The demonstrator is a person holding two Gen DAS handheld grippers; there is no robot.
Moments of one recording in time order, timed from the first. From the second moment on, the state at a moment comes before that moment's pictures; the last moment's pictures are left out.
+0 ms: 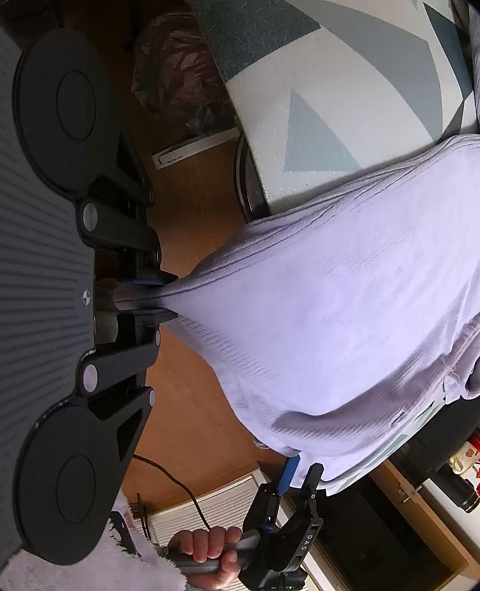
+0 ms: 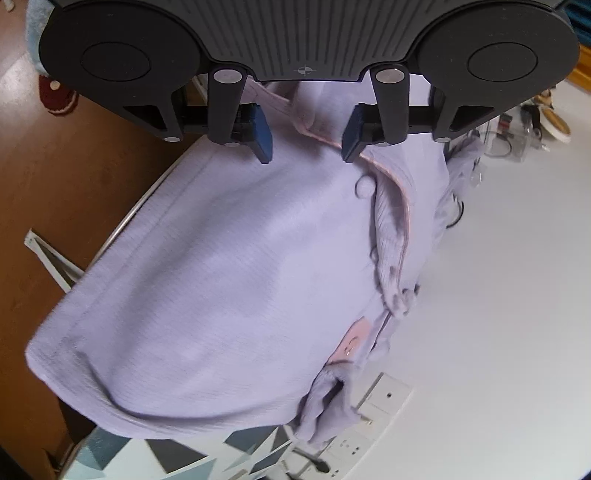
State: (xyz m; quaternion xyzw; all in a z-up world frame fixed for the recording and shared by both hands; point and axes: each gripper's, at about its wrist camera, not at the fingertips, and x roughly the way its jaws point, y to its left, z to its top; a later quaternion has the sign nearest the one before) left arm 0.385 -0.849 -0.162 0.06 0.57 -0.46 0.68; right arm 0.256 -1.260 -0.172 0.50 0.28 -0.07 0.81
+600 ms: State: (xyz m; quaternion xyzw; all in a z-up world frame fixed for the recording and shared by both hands) left arm 0.380 -0.853 -0.158 0.08 0.55 -0.48 0.68; right arm 0.244 -1.251 -0.149 0.54 0.26 -0.05 0.80
